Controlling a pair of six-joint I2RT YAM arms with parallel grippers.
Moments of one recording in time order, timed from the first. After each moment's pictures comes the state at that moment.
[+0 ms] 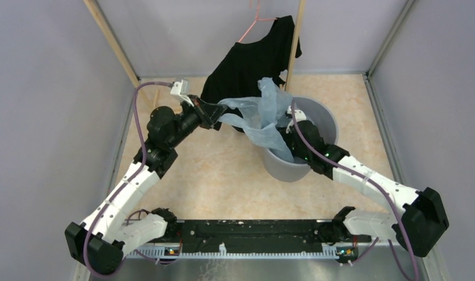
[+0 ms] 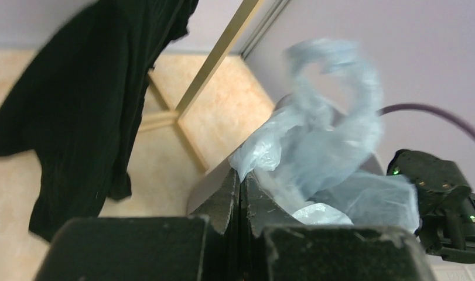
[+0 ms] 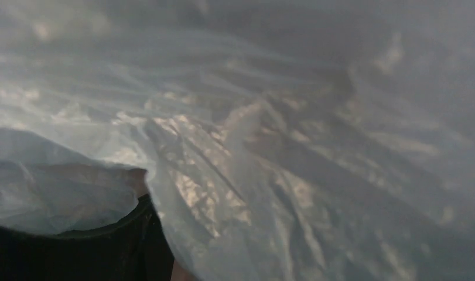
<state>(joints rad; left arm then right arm) -0.47 1.00 0.96 0.11 0.24 -0.58 0.70 1.14 0.83 -0.27 0.08 0.51</state>
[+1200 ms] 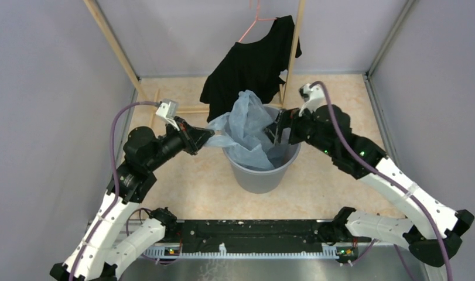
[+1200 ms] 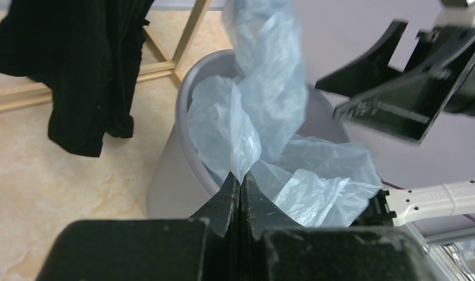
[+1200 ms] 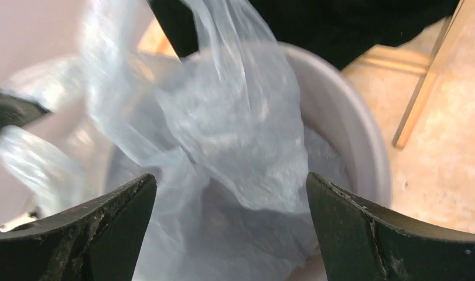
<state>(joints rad) -0.47 0.71 0.96 -0.33 0.30 -0.50 0.83 1.01 1.16 -0.50 0.14 0.44</state>
